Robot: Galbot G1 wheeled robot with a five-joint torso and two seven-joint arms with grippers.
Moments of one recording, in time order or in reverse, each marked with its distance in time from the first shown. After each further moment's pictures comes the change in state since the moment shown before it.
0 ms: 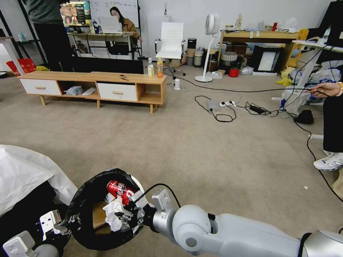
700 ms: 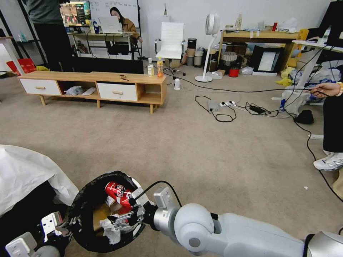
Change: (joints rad) left arm 0.002 -0.011 0.005 0.018 0.029 -0.001 0.020; right arm -0.017 -0.012 0.043 0.043 0.012 0.000 0.022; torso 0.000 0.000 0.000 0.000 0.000
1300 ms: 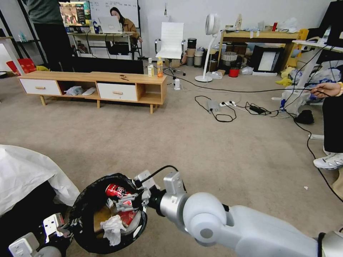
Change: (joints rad) left arm -0.004 0.001 0.001 0.018 0.013 0.000 0.002; right arm 0.005 -0.057 0.160 0.115 -0.015 0.038 0.021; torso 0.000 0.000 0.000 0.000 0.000
